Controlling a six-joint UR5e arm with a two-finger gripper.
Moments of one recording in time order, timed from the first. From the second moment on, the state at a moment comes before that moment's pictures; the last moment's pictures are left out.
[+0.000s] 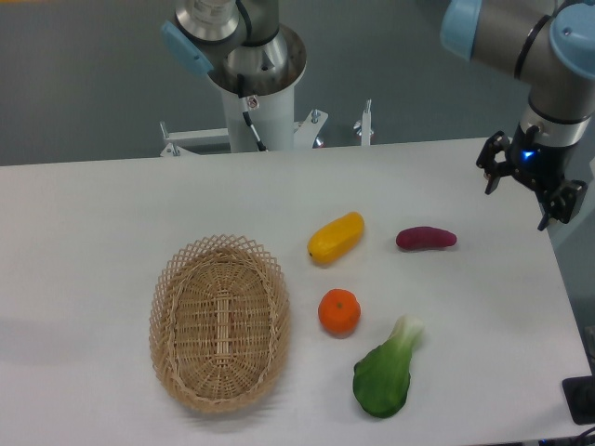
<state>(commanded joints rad) 2.84 -1.93 -1.40 -1.24 1.49 1.72</state>
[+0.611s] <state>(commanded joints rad) 2.84 -1.93 -1.47 -1.21 1.49 1.73</state>
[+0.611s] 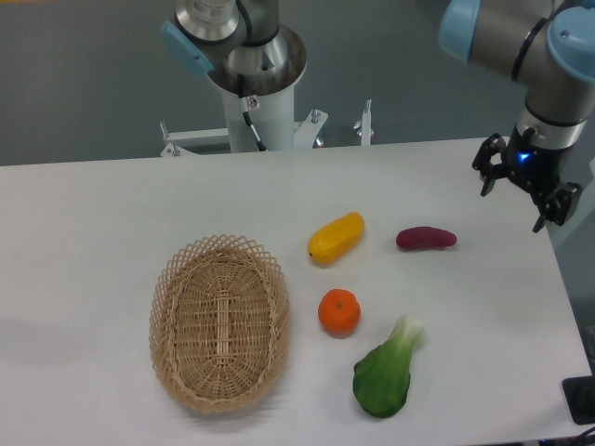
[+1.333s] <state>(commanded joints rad) 2.83 -1.99 -1.73 -0.96 1.61 1.93</state>
